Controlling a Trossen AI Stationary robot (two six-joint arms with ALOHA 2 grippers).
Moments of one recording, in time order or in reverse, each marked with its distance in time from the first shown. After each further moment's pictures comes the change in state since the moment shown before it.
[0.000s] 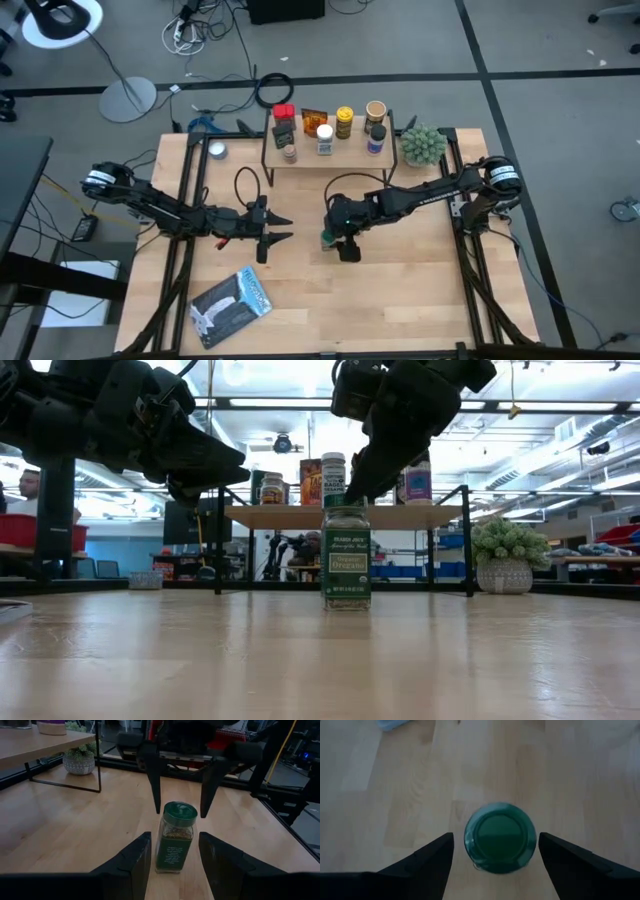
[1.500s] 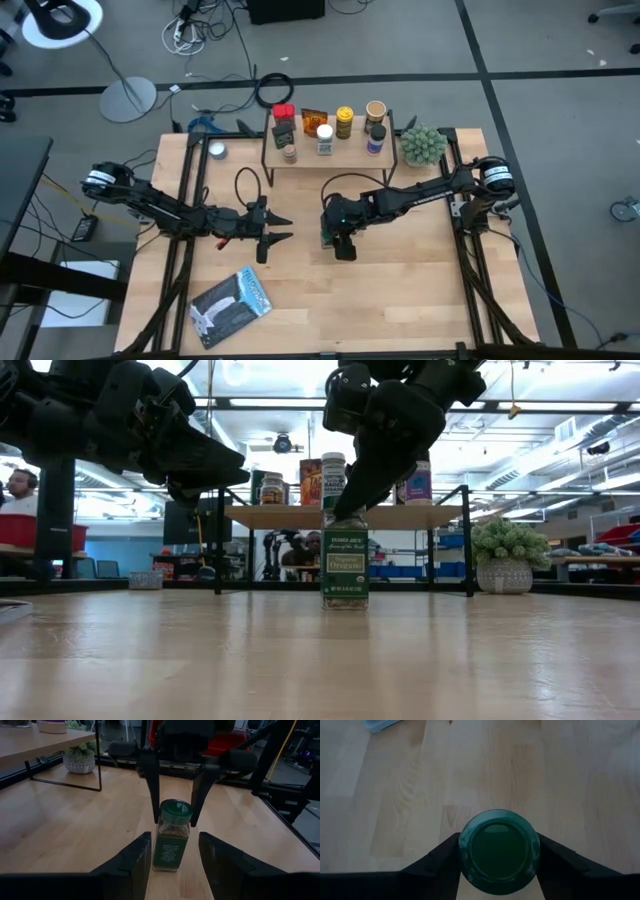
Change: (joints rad) left arm 0.000 0.000 0.000 -0.007 -0.001 0.003; right arm -0.020 0.045 0.000 0.049 -0.007 0.000
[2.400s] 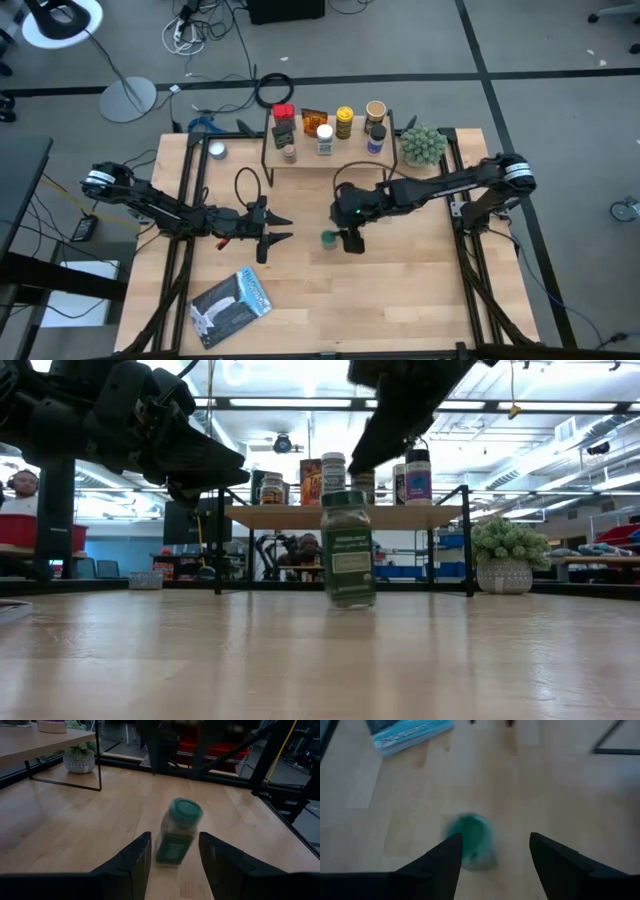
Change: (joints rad) left arm 0.000 0.000 0.000 -0.001 0.000 -0.002; right arm -0.013 -0.208 -0.001 -0.118 0.082 -0.016
